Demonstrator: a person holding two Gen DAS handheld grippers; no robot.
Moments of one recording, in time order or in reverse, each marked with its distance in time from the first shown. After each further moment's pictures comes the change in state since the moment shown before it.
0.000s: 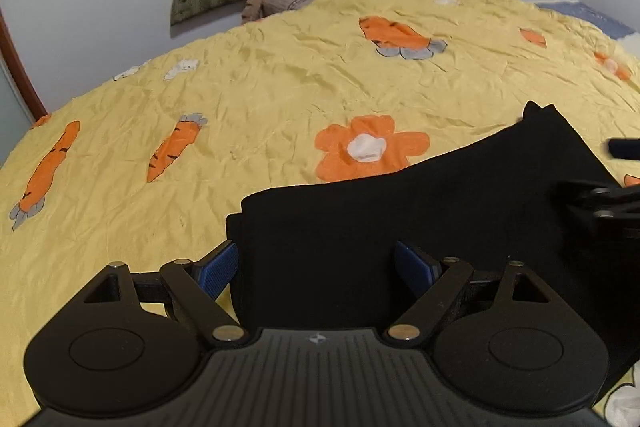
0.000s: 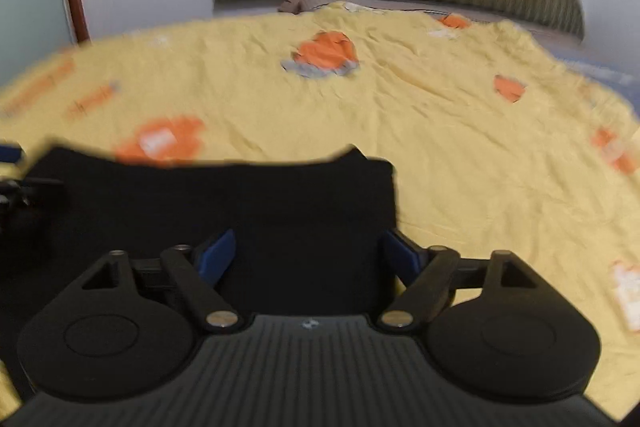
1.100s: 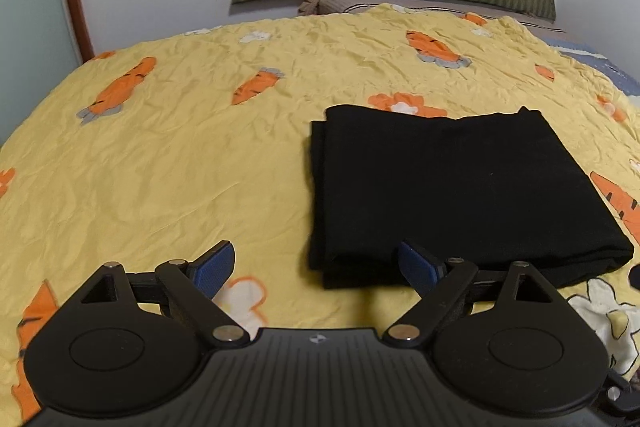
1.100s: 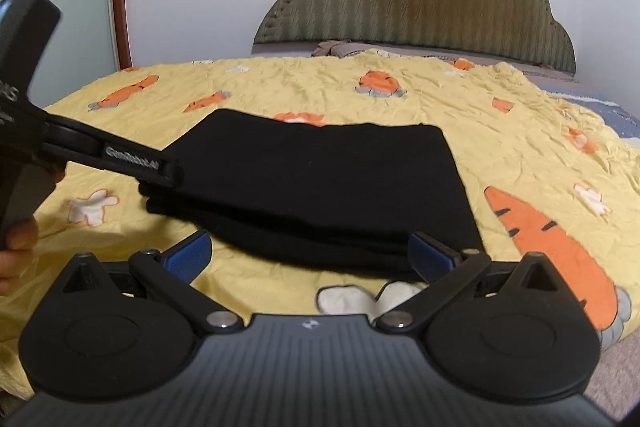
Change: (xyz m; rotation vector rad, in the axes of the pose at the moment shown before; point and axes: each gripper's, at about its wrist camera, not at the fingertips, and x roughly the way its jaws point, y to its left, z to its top) left arm -0.097 0.035 -0.077 -0.198 -0.007 0.039; right arm -0.173 0.110 -0.099 0.021 -0.148 0.054
